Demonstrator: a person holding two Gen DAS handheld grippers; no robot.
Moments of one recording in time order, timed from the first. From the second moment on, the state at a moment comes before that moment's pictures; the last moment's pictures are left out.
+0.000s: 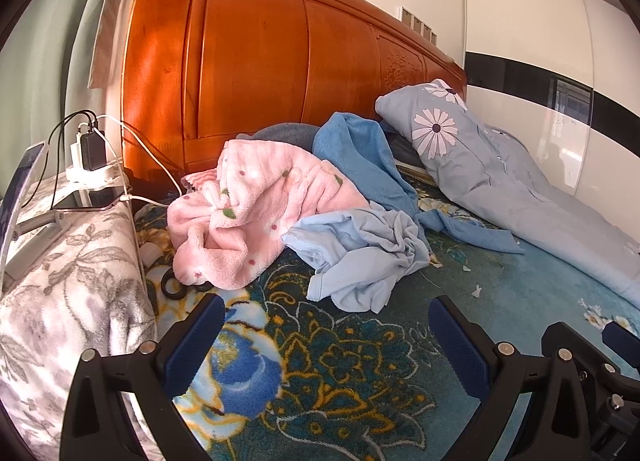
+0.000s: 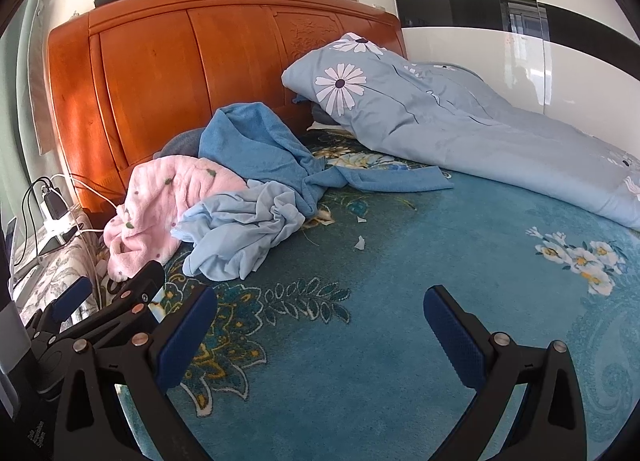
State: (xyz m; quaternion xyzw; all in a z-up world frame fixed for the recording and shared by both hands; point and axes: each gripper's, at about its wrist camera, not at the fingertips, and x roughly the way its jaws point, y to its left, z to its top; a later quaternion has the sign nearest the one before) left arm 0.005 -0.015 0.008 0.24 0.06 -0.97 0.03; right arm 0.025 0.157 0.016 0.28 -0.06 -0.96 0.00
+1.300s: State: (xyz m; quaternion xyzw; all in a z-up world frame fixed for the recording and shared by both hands) left arm 0.002 -0.019 0.008 0.25 0.06 -0.97 0.01; right arm 0.026 0.154 0.014 0.28 -0.07 -0.96 0.00
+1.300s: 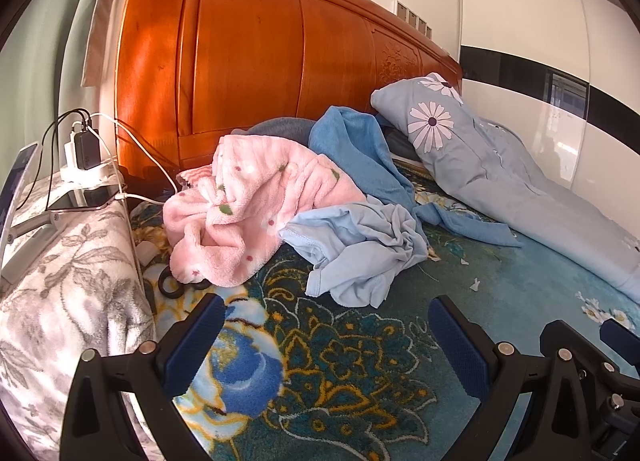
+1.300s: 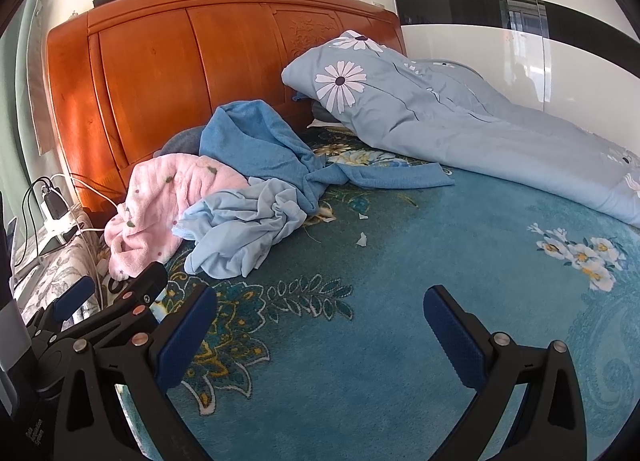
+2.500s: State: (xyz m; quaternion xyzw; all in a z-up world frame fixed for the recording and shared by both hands) left arm -0.003 -0.082 0.002 0.29 0.13 -0.95 0.03; right arm -0.205 0.068 0.001 0.38 0.03 -0.92 0.13
